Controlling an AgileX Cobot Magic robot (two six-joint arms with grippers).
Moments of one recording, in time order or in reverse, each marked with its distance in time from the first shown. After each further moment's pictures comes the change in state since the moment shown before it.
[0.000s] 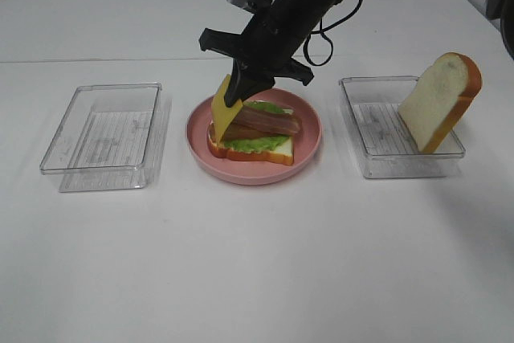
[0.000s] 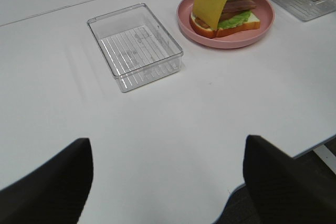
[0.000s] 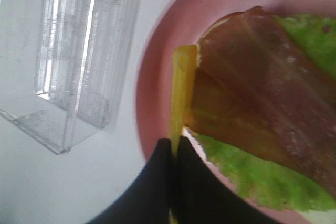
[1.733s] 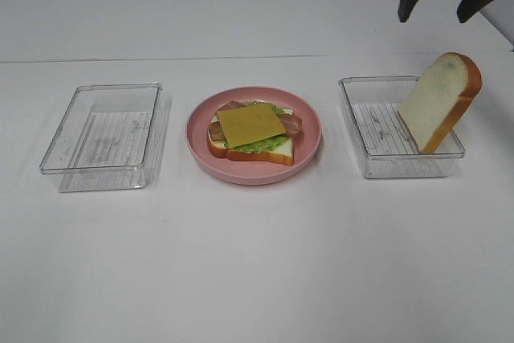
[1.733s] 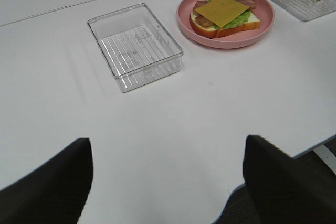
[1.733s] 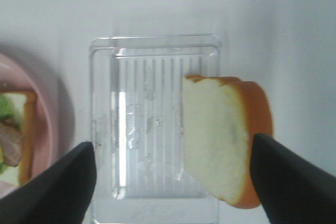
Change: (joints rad) left arm 0.000 0.000 0.000 0.000 0.000 0.000; right arm -0.337 -0.276 0.000 -0.502 0.194 0.101
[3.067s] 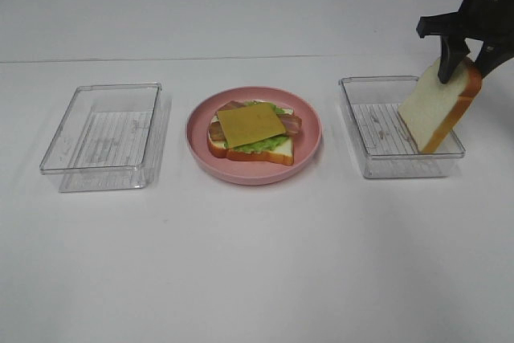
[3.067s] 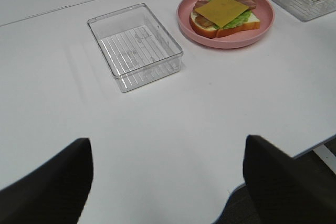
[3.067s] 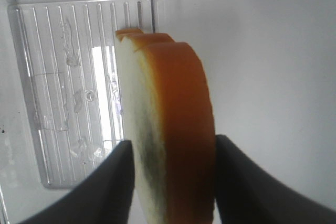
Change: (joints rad) left arm 0.000 0.000 0.000 0.000 0.000 0.000; right arm -0.116 0.090 0.137 0.029 -0.037 -0.107
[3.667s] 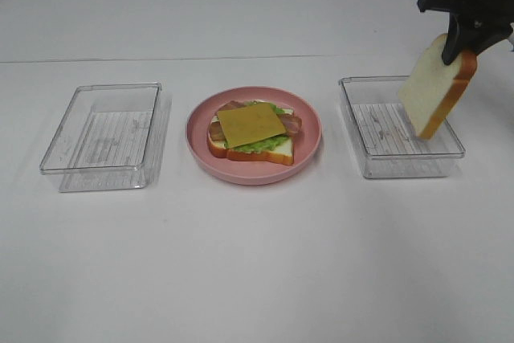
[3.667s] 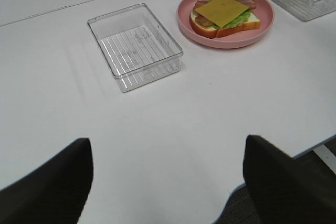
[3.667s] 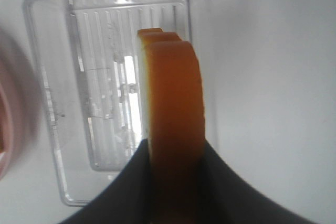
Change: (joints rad) left arm 0.000 0.000 0.000 0.000 0.000 0.000; right arm 0.000 -0.091 0.000 0.112 0.028 -0.001
